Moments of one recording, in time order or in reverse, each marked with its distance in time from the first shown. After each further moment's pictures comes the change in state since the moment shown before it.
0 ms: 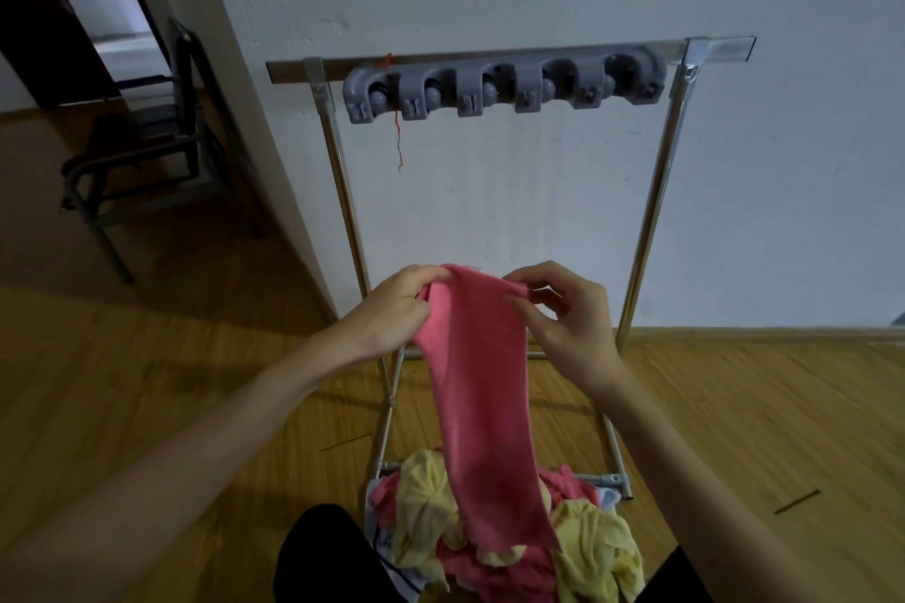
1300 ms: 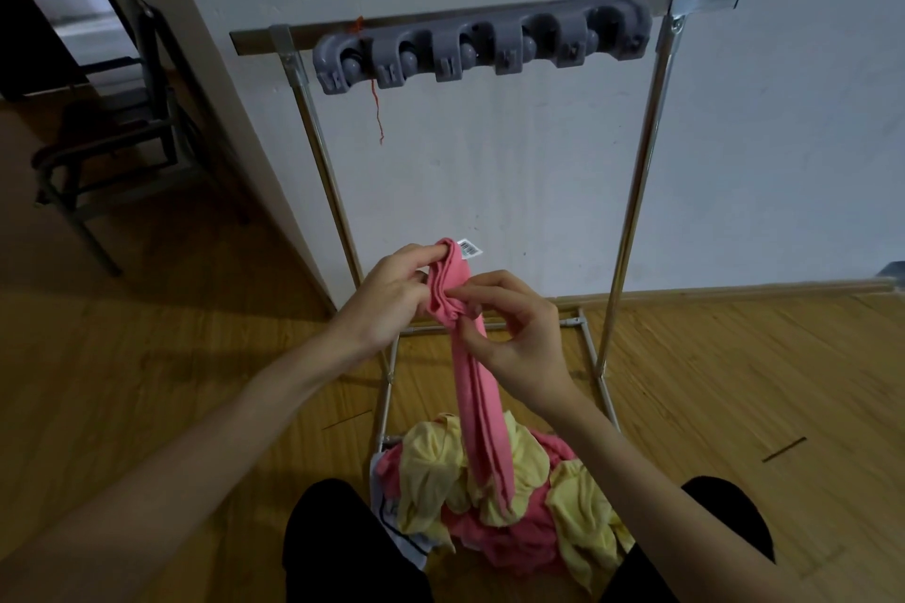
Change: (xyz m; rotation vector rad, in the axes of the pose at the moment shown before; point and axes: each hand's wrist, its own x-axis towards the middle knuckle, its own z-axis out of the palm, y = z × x) left_hand -0.018 0.011 0.015 -0.352 0.005 -0.054; right_hand -0.038 -0.002 0.042 0.071 0.033 -0.103
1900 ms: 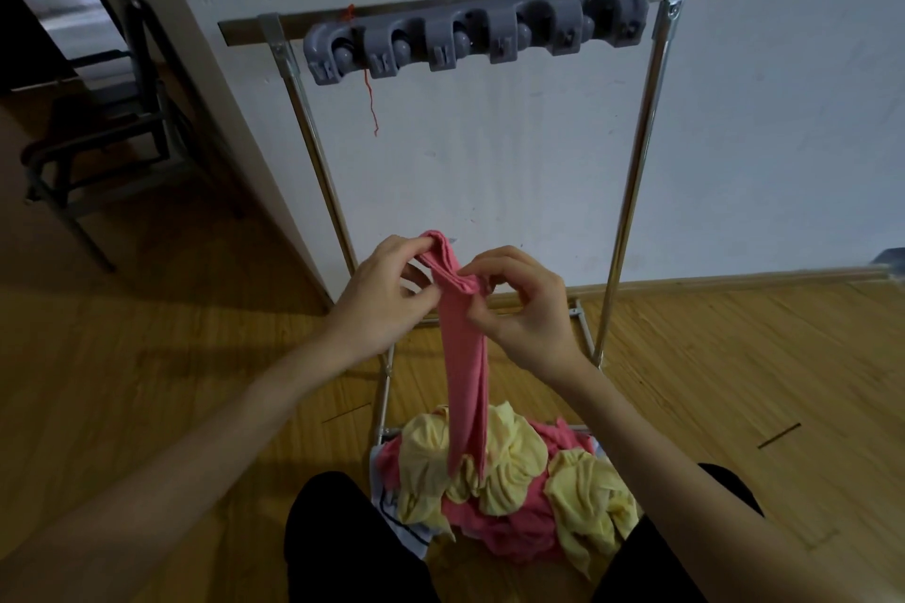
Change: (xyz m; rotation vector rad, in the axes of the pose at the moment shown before) left_hand 0.008 -0.030 -0.001 0.356 0.176 0.264; right_hand 0.016 0.003 -0.015 -0.110 -0.027 -0.063
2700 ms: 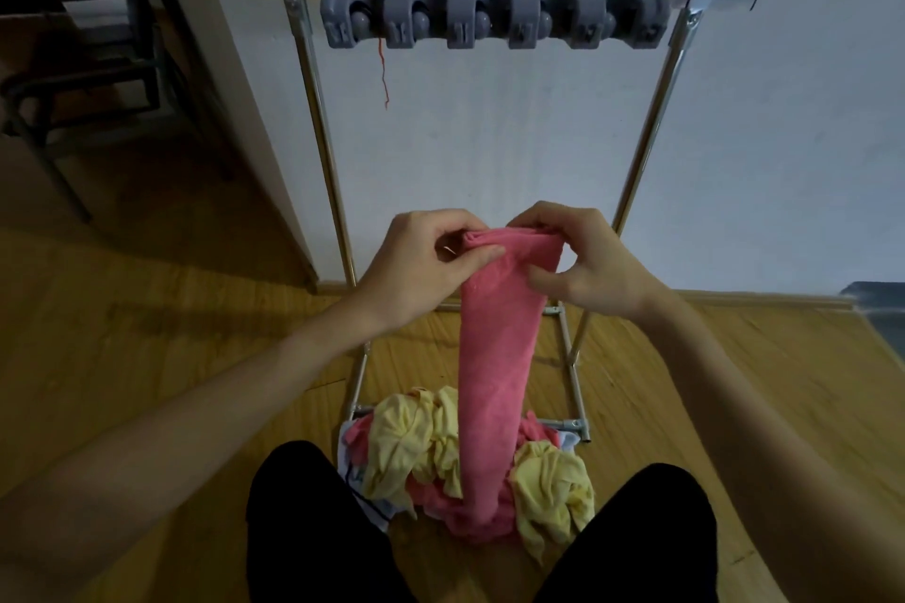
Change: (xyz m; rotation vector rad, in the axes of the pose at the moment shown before) left_hand 0.006 0.025 0.019 -0.184 0.084 0.244; right_hand 0.043 -0.025 -0.073 -0.244 -0.496 0.133
